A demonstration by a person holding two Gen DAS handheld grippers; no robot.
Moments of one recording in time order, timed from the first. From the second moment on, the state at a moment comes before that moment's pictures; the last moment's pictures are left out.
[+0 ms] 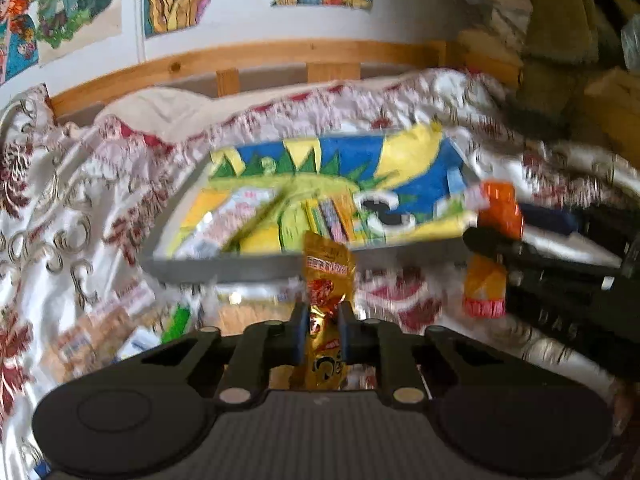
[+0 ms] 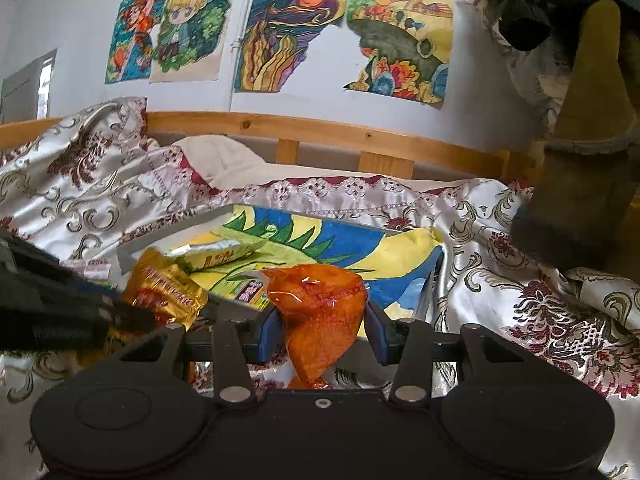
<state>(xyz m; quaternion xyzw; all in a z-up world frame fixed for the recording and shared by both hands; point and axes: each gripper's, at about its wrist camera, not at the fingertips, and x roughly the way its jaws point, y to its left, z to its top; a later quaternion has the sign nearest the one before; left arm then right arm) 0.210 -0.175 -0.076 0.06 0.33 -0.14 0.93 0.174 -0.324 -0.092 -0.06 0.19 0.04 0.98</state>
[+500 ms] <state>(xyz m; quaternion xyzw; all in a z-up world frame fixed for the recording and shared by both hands) 0.318 -0.167 -0.052 -0.05 0.32 -0.14 0.94 0.238 -0.348 -0.090 -0.01 0.16 0.01 0.99</state>
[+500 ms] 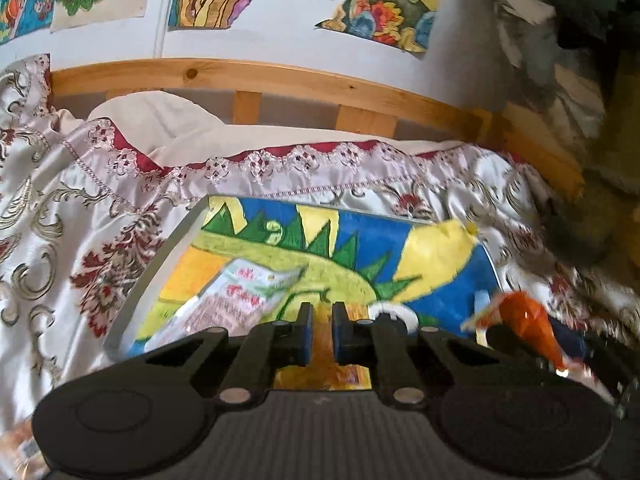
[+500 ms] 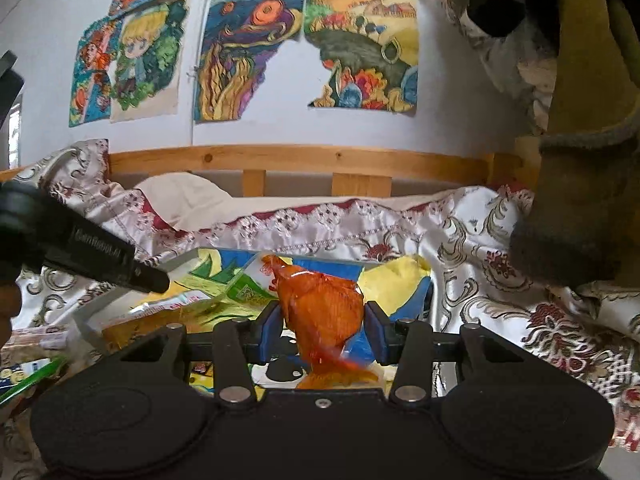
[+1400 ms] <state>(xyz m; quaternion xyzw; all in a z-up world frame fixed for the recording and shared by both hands) 0.265 -0.155 -0.032 -0.01 0.23 -0.12 0.97 0.213 -0.349 -0.060 0.03 0.18 -0.04 0.98</state>
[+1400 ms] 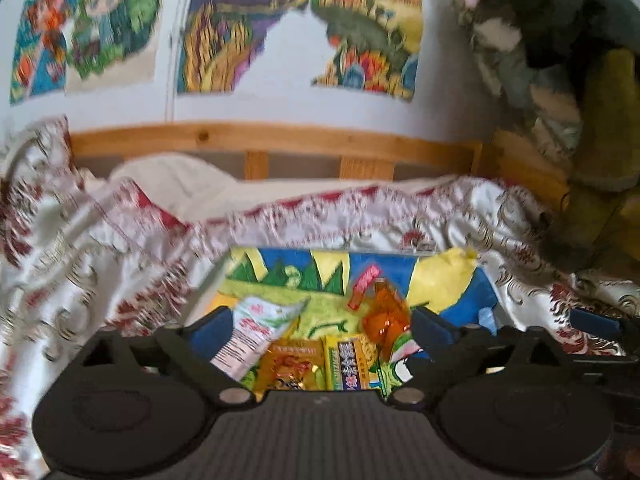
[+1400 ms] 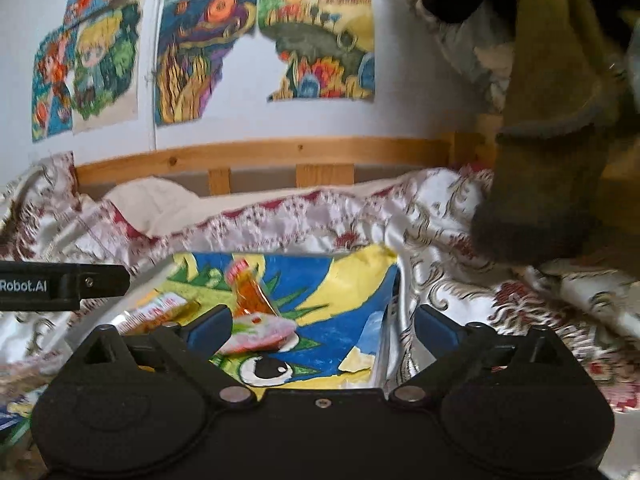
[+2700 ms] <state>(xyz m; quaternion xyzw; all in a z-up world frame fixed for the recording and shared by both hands) 0.055 -0.006 -0.049 -0.03 0.24 -0.06 0.97 -0.010 -0.232 -0.043 0.01 0.19 -0.01 0.98</state>
